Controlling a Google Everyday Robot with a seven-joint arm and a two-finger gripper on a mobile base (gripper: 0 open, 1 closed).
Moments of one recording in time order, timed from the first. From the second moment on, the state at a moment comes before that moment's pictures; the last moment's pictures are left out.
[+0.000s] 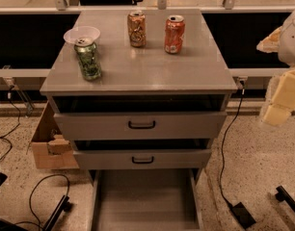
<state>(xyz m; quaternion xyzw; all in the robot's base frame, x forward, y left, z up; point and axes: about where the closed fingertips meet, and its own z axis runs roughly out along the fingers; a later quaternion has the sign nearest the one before) 0.438 -0.216 0.978 -0.60 0.78 -0.04 0.16</state>
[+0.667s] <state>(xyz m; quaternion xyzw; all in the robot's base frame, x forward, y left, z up) 0.450 -0.215 0.972 -0.59 0.79 -0.03 0.18</state>
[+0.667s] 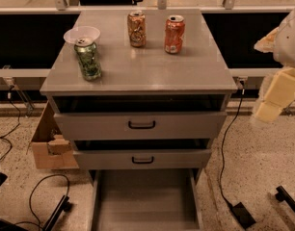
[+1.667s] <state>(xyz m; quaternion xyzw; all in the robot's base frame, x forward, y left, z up) 0.560 -0.192 0.928 -0.46 0.81 0.07 0.37</state>
